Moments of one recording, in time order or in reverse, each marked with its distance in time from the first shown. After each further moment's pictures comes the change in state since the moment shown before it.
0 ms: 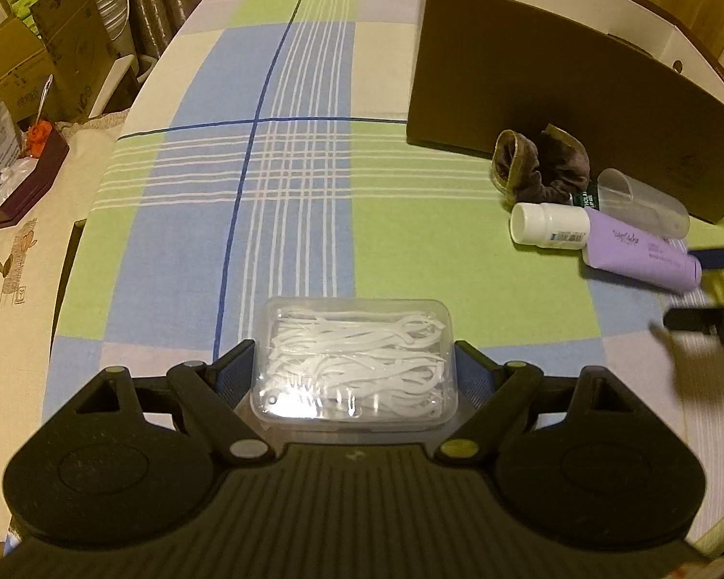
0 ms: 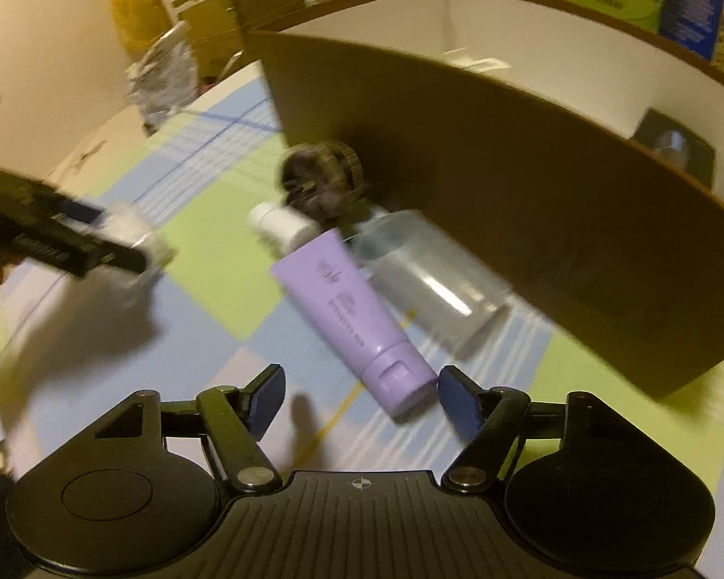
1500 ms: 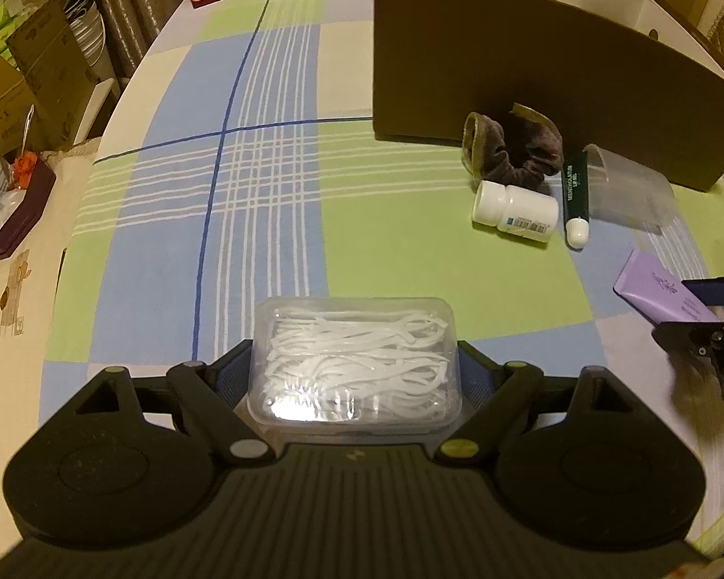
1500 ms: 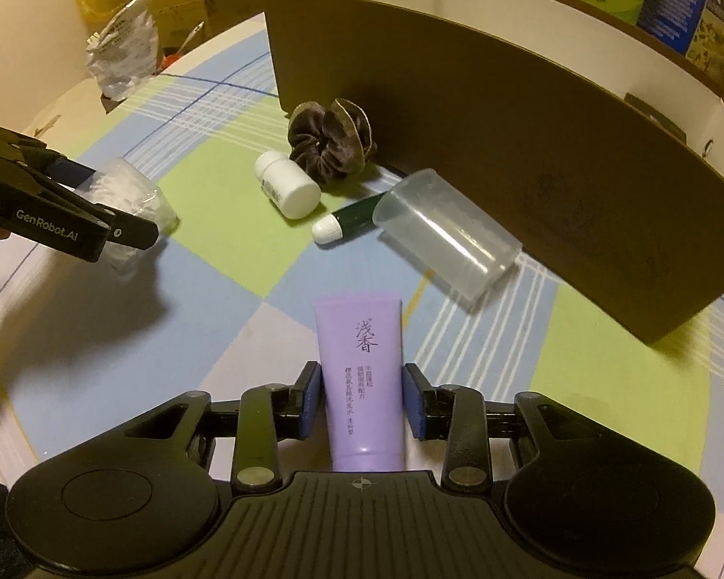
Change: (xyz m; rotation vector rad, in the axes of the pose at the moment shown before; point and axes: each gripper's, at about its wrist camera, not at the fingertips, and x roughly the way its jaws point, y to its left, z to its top) left arm 0.006 -0.016 -0.003 0.095 -0.014 -0.004; right arm 0.008 0.037 -0.007 0.023 0.061 -0.171
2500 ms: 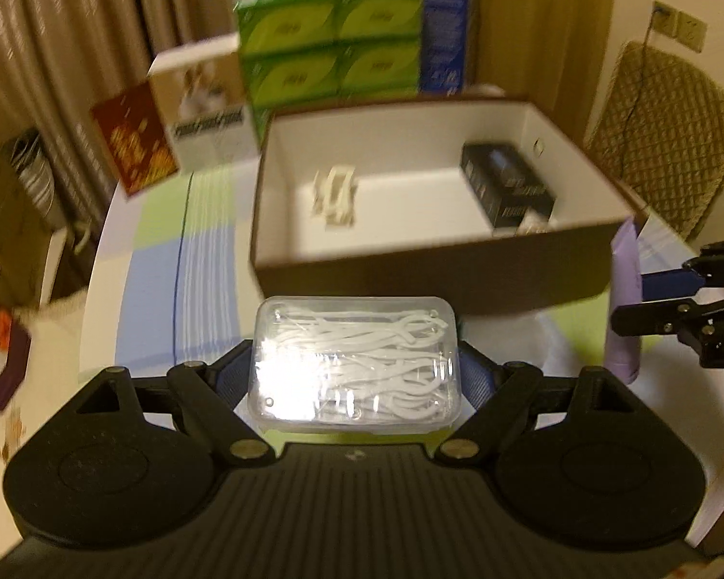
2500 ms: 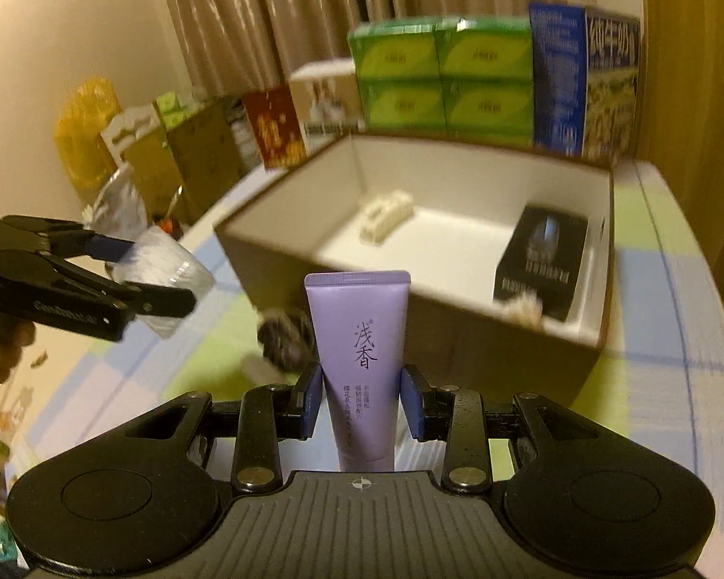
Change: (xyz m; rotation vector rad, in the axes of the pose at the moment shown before) left arm -0.089 -0.052 0.085 0.192 -0.272 -0.103; right arm -0.109 -0.057 0.030 0.208 -0.330 0.052
